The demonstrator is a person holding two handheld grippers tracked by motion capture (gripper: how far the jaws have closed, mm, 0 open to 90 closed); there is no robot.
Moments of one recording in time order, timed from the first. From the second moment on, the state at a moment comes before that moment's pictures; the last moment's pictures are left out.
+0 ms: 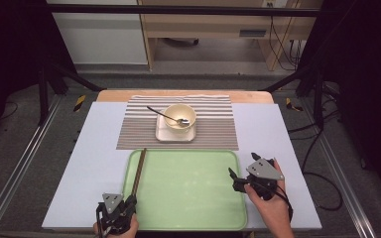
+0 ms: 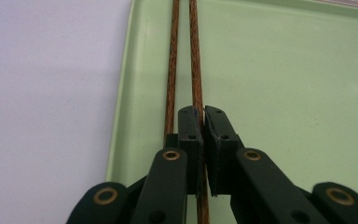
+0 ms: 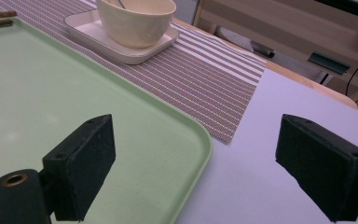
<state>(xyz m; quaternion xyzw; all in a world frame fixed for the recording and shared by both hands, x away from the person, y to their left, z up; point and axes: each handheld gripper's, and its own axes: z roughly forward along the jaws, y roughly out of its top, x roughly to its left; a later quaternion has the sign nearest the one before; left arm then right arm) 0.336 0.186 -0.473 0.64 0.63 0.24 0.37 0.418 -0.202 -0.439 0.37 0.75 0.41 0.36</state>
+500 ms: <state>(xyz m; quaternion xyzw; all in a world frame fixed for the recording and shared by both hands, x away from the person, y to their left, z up) 0.333 0.187 -0.476 0.64 0.63 0.24 0.36 0.419 -0.202 -0.440 0.37 0.75 0.41 0.36</state>
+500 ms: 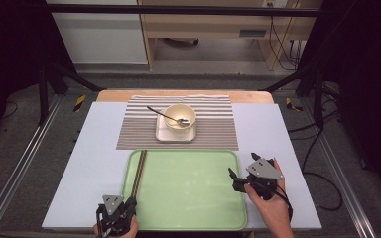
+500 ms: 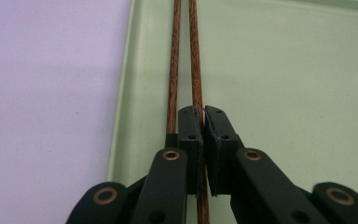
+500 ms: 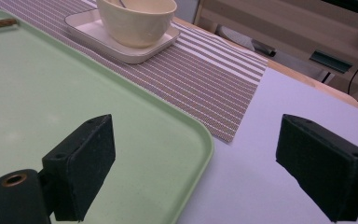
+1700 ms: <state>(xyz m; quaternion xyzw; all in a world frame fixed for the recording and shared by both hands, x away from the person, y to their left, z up) 0.337 0.172 -0.467 0.65 0.60 0.28 0.38 0.420 -0.201 -0.441 0.37 0.75 0.41 0.35</state>
